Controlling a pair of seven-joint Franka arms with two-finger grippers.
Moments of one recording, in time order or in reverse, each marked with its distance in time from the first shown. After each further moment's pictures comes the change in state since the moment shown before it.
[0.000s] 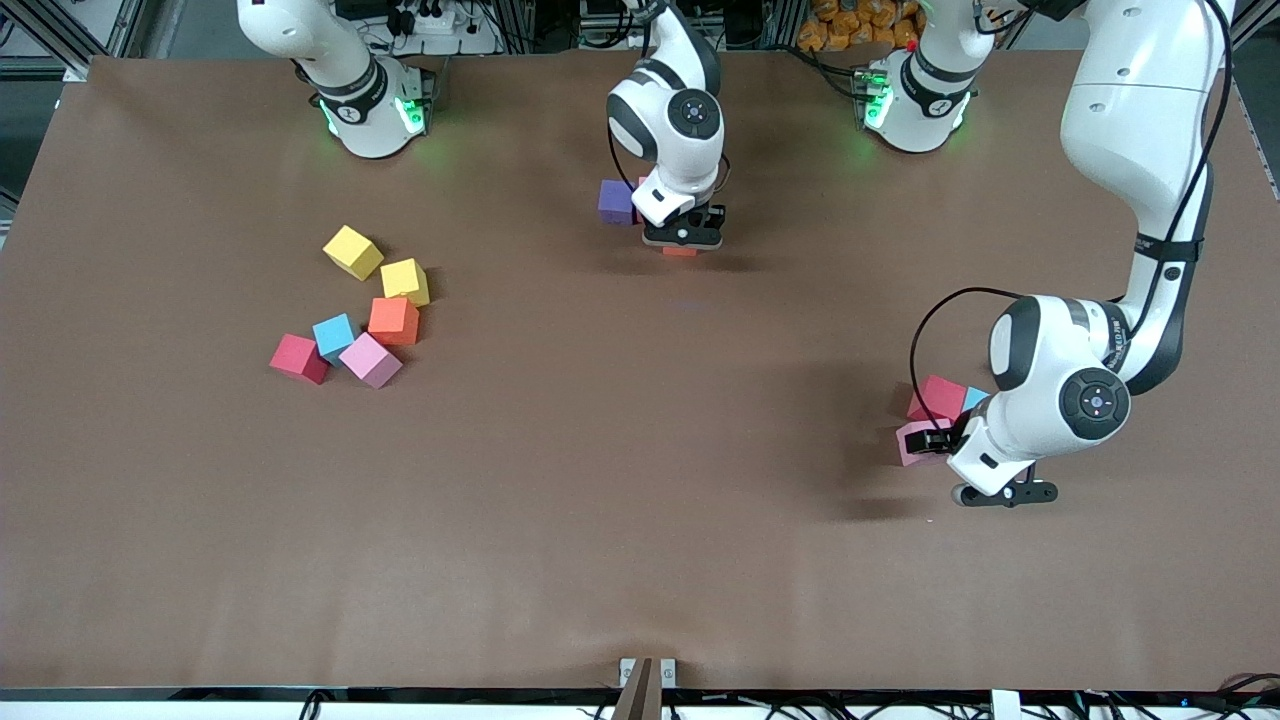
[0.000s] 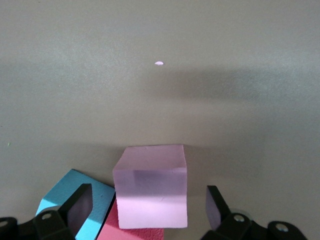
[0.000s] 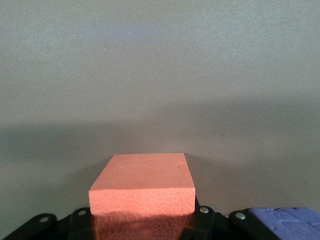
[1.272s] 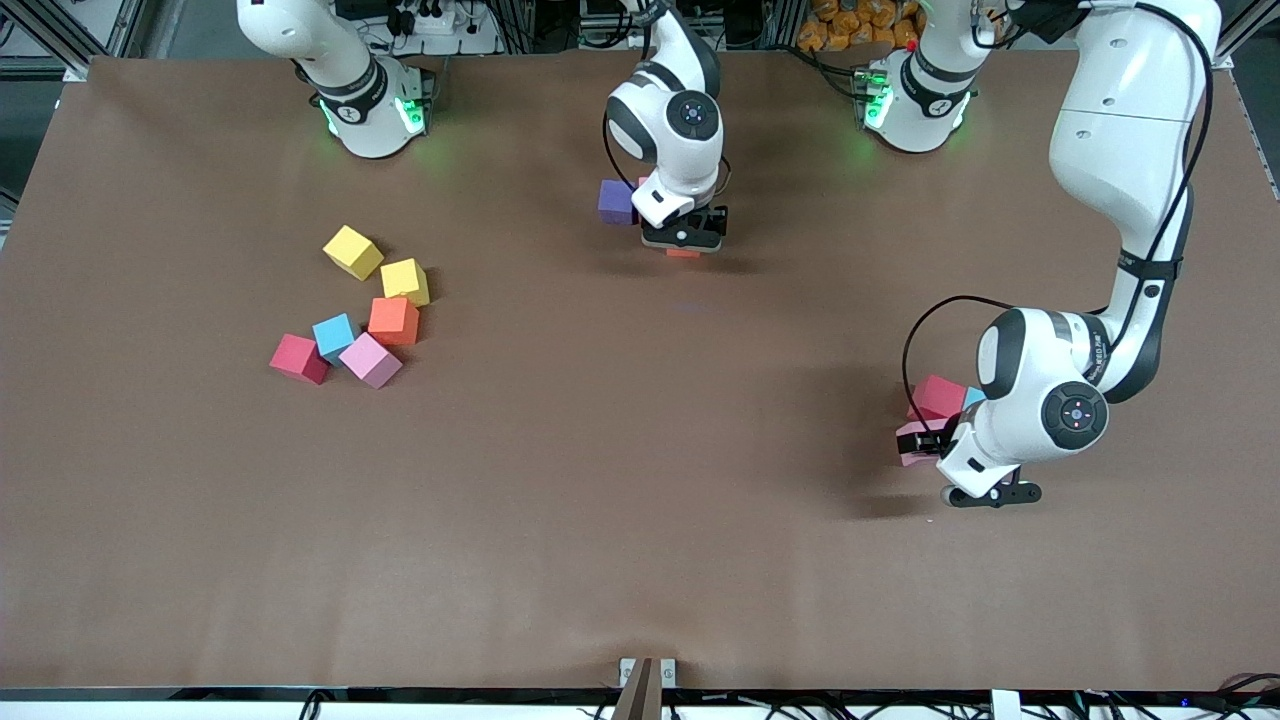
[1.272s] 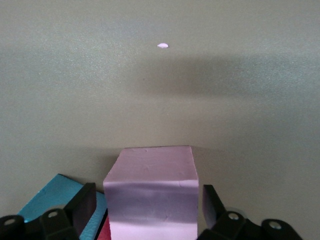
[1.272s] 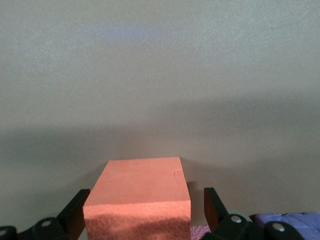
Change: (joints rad) left arm -0.004 0.052 0.008 0.000 -0.001 0.011 0.001; right arm -0.015 0.006 0.007 0.002 0.000 0.027 0.022
